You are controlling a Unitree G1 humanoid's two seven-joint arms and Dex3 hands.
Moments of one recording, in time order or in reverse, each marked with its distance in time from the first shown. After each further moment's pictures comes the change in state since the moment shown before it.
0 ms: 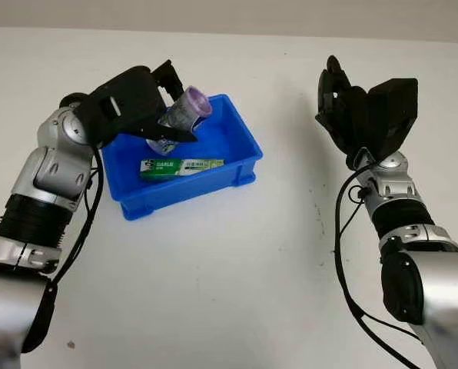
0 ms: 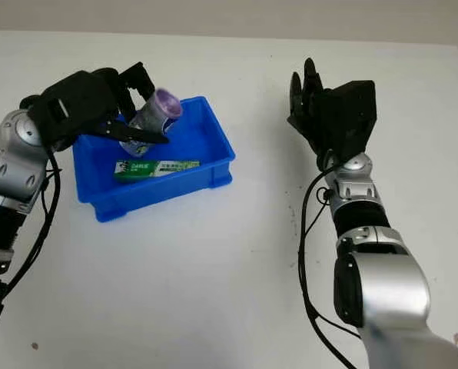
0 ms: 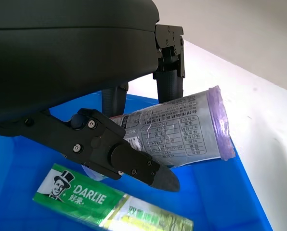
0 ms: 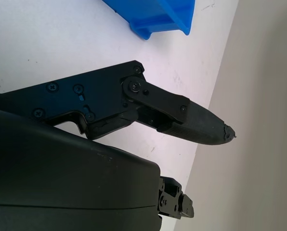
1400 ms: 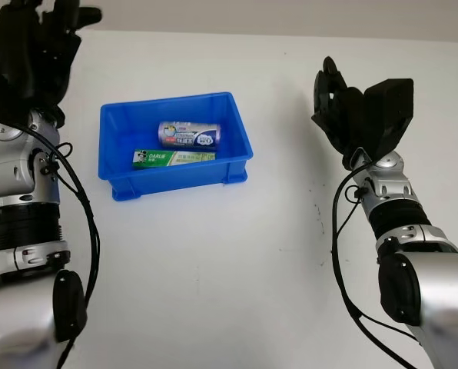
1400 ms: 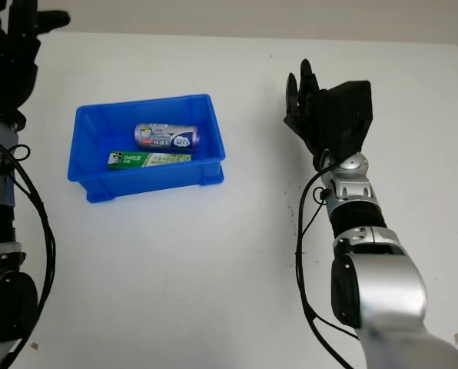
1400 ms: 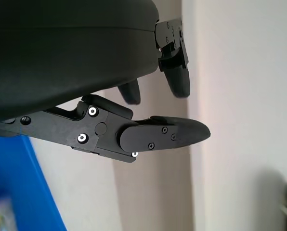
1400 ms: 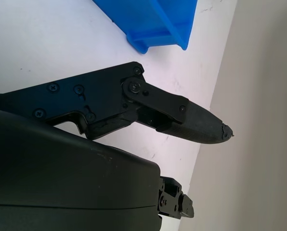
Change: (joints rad) left arm 0.071 -0.122 0.596 0.211 -0.489 -0.276 0.448; right arm -0.006 0.021 0.004 0.004 0.009 0.001 -0.017
